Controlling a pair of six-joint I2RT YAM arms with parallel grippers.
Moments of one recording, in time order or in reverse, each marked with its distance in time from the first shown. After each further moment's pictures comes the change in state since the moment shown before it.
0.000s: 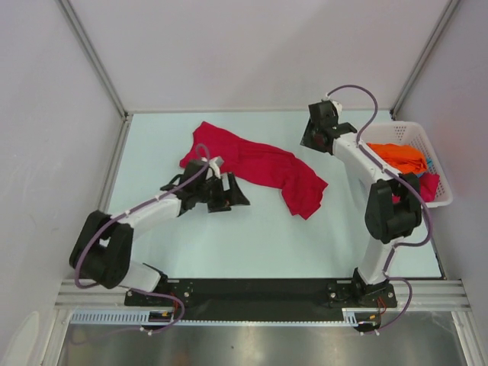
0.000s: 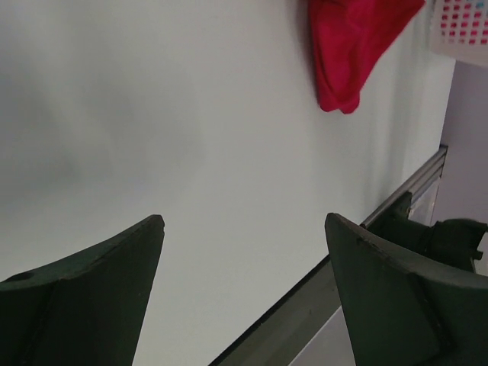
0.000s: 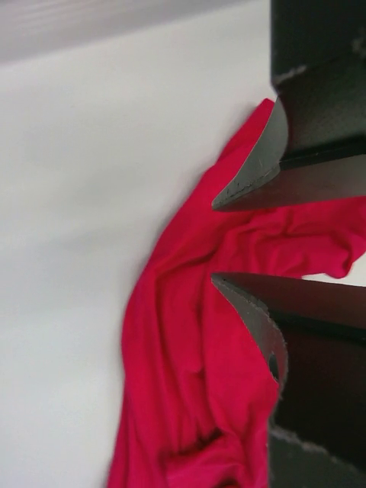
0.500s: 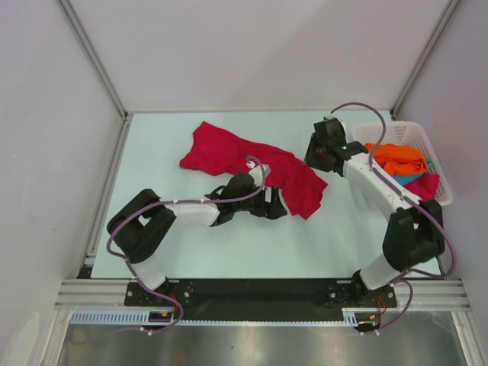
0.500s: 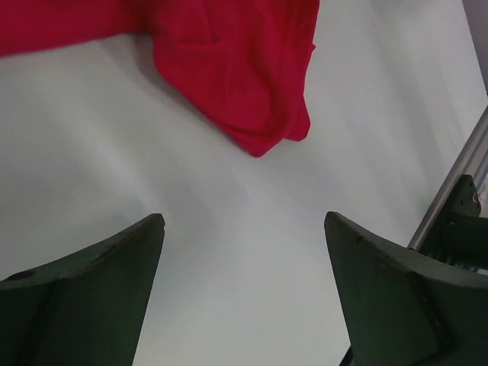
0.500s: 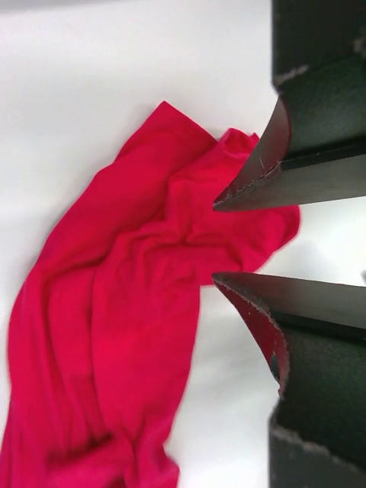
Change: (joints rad) left arm -0.375 0.303 0.060 0.496 -0.179 0.095; right arm 0.045 -0.264 -0.301 -0.030 -0.083 0.019
